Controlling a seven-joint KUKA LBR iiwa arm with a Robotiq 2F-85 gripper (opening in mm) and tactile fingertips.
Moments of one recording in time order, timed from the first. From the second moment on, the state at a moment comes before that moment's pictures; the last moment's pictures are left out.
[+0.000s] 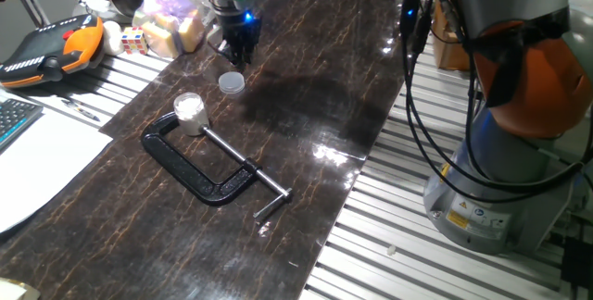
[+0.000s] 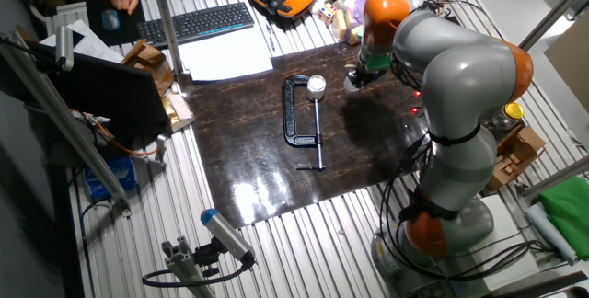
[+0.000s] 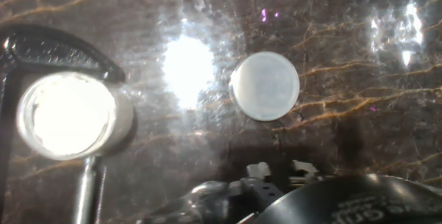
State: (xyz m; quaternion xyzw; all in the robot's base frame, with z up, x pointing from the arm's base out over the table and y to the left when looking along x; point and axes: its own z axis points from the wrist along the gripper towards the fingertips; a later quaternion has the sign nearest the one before) arm 0.575 -0.077 0.117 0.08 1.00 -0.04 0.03
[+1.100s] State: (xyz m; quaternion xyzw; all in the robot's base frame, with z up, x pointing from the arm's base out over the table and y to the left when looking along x) arm 0.609 -0.098 0.076 0.06 1.00 -0.03 0.04
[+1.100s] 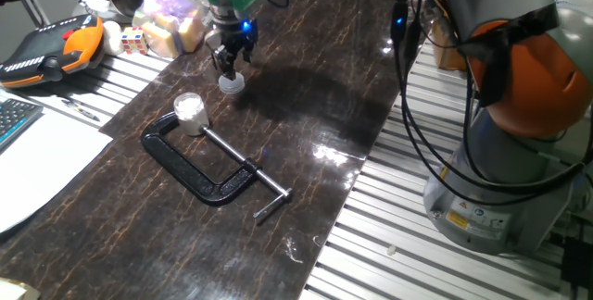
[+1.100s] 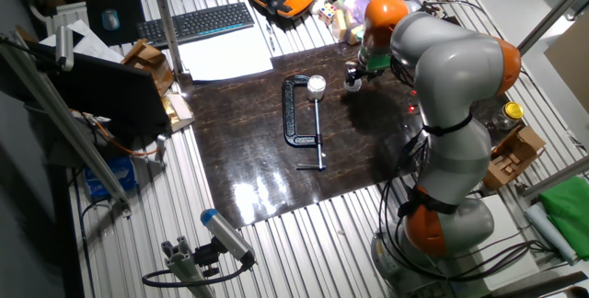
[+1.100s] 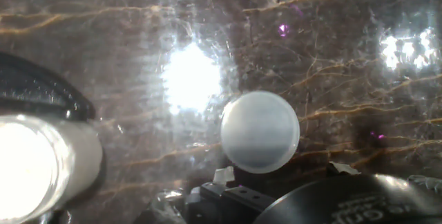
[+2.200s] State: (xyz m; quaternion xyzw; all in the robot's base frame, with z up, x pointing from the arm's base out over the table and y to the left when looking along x) arm 0.621 -0.089 0.064 0.06 1.00 -0.03 0.05
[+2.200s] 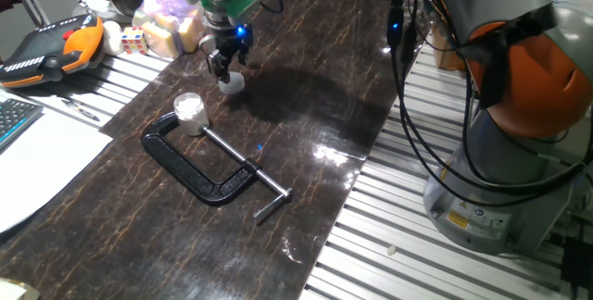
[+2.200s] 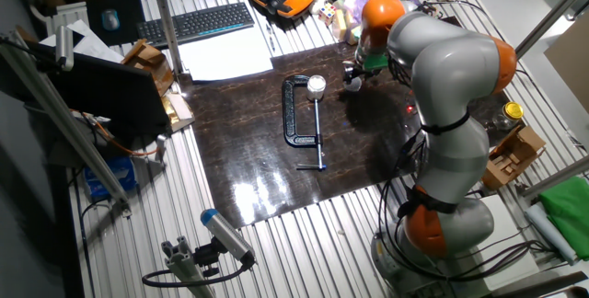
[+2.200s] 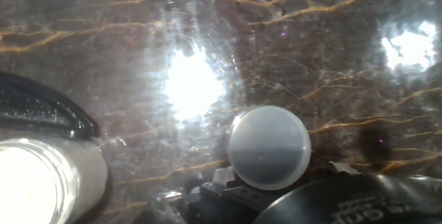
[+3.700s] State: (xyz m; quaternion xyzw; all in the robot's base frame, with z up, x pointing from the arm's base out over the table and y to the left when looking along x) arm 0.634 -0.092 0.024 0.07 1.00 0.00 0.04
